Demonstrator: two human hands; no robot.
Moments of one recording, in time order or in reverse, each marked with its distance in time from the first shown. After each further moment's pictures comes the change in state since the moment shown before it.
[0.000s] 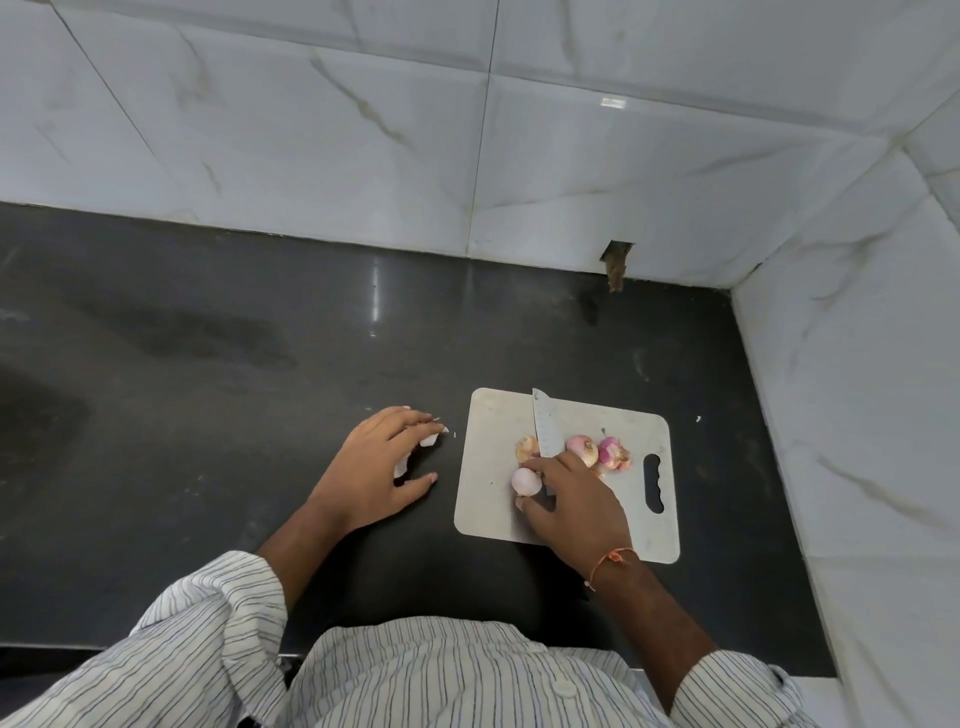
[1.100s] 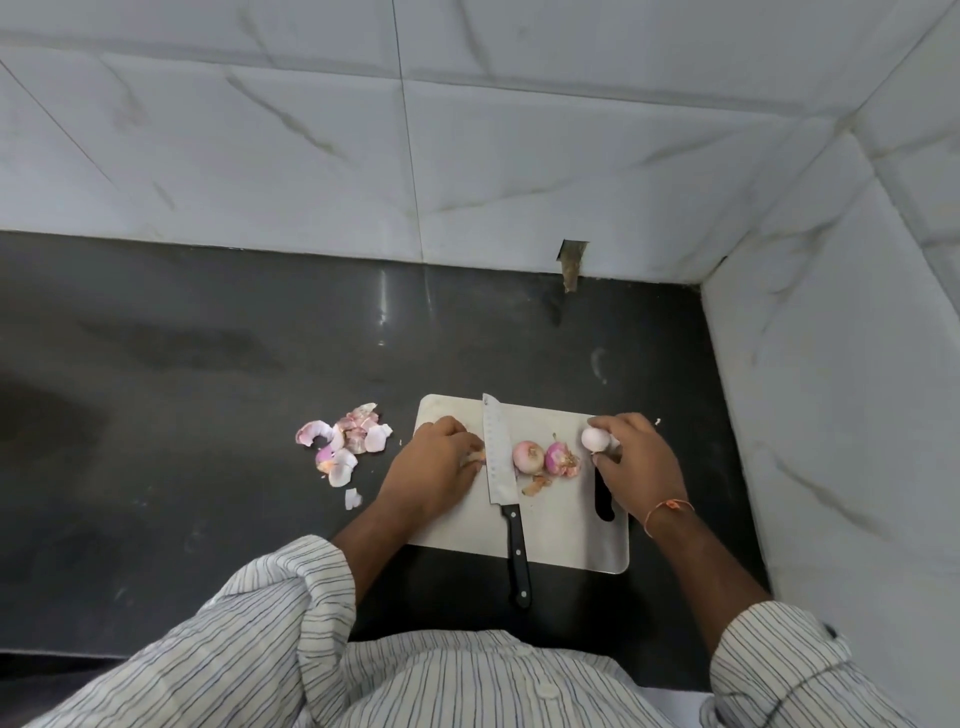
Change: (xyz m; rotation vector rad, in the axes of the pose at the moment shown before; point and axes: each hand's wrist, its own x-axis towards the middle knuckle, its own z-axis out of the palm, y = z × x) left_hand 0.081 0.126 0.061 -0.042 -0.090 -0.220; right_hand 0.050 0.146 -0.076 0.112 0.151 0.056
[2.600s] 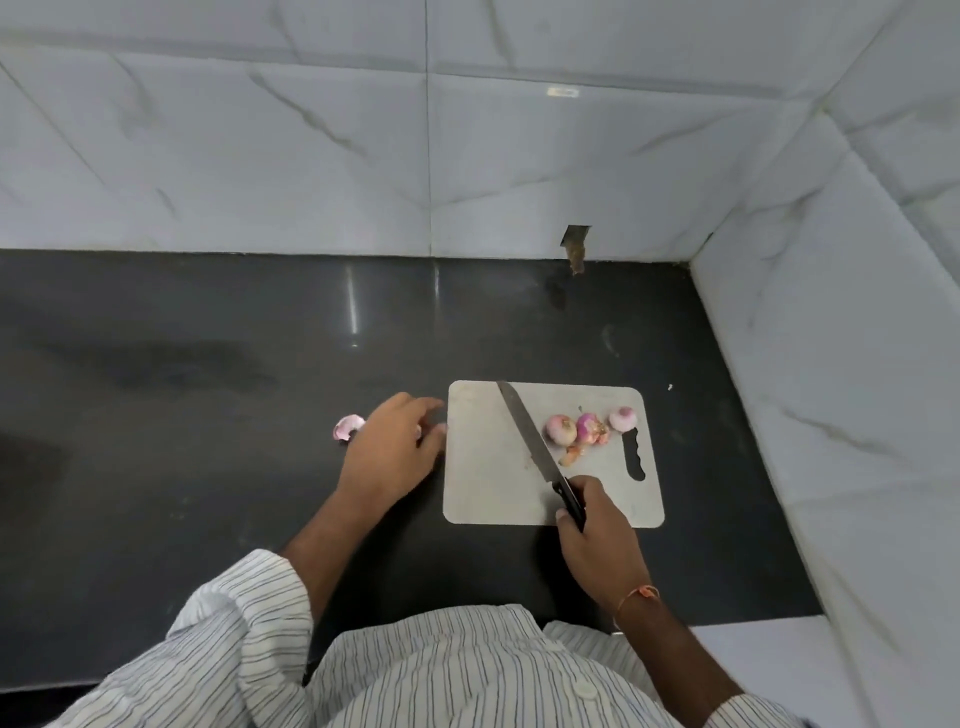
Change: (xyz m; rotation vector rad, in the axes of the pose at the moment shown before) left_hand -0.043 -0.061 -0.074 -0.065 0.149 -0.040; right_hand -0.140 -0.106 0.077 0.260 -0.055 0.258
